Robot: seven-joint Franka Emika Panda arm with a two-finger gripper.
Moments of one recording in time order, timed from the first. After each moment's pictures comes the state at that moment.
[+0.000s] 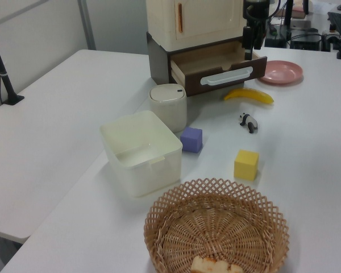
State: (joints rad) arm 0.03 0.07 -0.05 -1.64 0.02 1.70 0.03
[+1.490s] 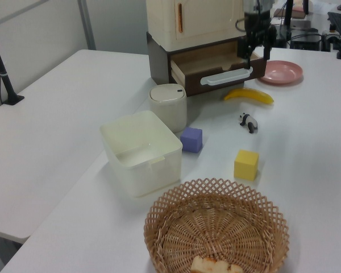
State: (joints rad) arm 0.03 0.10 -0.08 -1.70 0.02 1.70 0.42
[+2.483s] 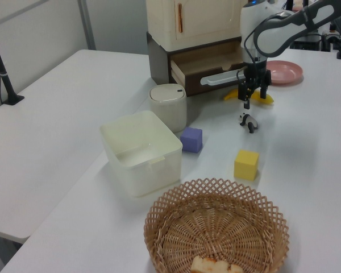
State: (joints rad) arm 0.03 0.22 -0.14 -1.97 0.02 2.10 0.29
